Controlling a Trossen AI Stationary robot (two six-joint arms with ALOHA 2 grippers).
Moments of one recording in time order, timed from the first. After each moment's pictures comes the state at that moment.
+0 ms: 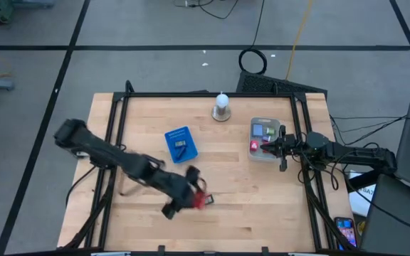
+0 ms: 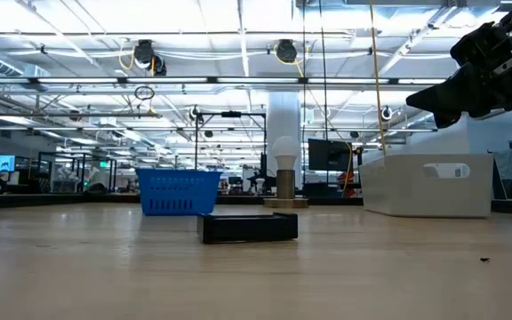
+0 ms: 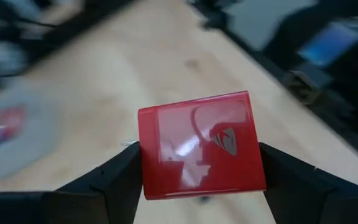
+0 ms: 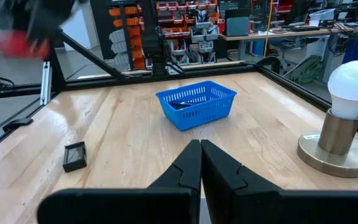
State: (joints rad) left arm -0.42 1.60 1.33 -0.45 -0.02 0.27; right arm -0.12 0.11 0.04 0.00 -0.05 0.09
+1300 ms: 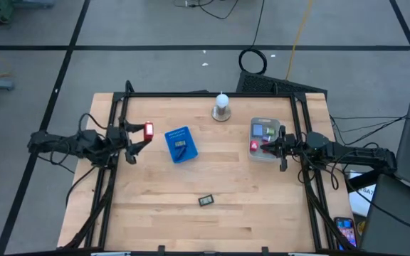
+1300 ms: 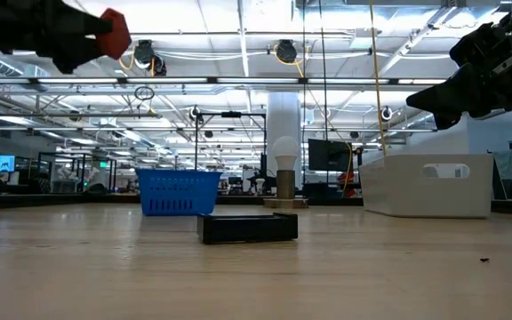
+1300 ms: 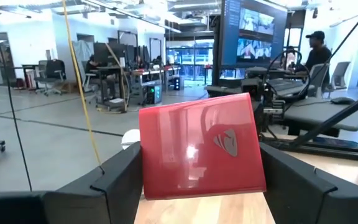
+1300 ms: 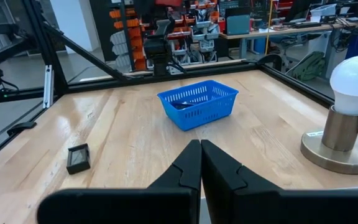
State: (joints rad) left arm -0.17 0.17 0.22 0.09 -0.46 0.06; right arm -0.12 0.11 0.04 0.00 -0.06 0.11
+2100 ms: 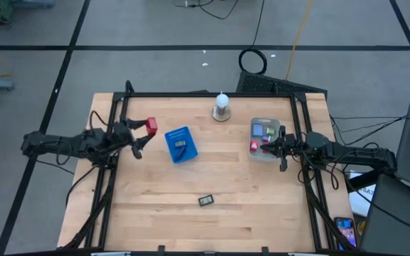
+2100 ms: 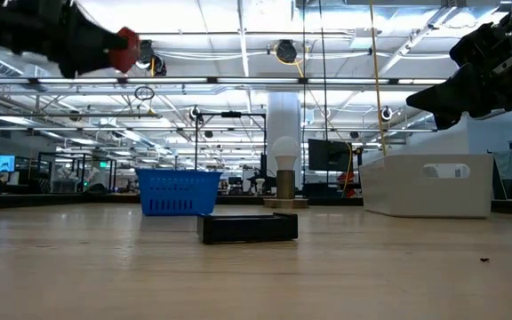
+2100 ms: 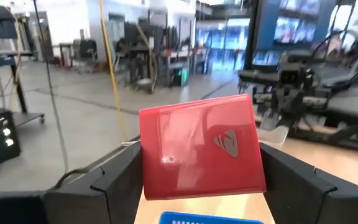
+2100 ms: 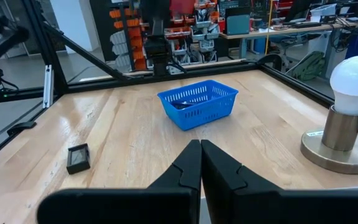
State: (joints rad) left arm -0.08 0.29 0.23 0.10 -0.52 -0.01; right arm -0.12 0.11 0.04 0.00 -0.06 0.11
